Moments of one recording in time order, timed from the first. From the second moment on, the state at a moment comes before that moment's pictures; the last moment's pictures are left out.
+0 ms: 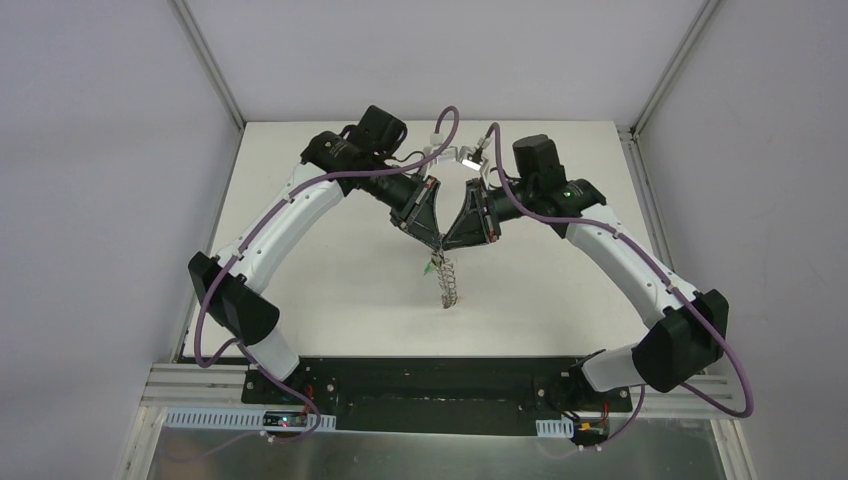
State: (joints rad) left arm -0.61 1.65 1.80 -1.14 0.95 -0.04; right arm 0.53 1.41 1.31 -0.56 -1.20 0.03
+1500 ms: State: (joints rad) left arm -0.42 1.35 1.30 -0.10 0.90 -0.64; right arm 0.42 1.51 1.33 0.10 -1.19 0.76
